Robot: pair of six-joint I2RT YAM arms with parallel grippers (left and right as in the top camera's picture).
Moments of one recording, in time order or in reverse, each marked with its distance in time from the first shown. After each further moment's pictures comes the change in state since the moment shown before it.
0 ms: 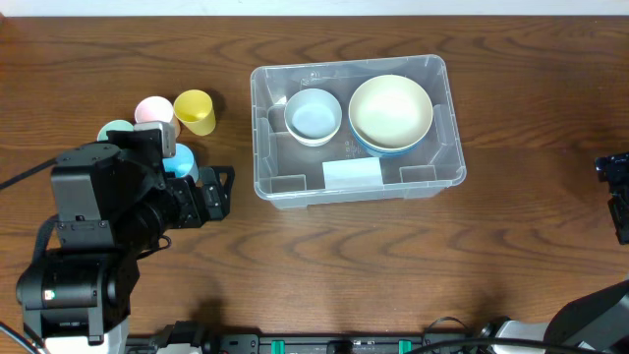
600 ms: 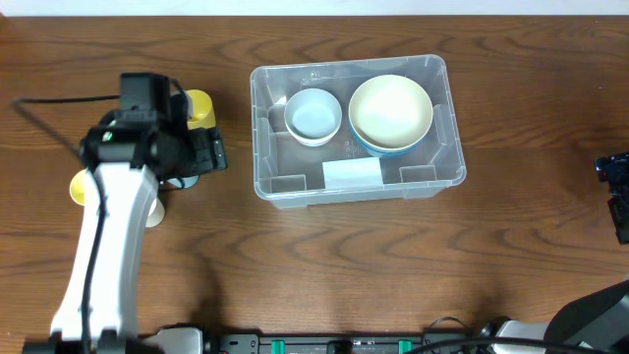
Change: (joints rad) left arm 0.000 0.528 0.012 0.053 -0.214 -0.001; right arm 0.000 0.000 0.000 0.000 0.000 0.000
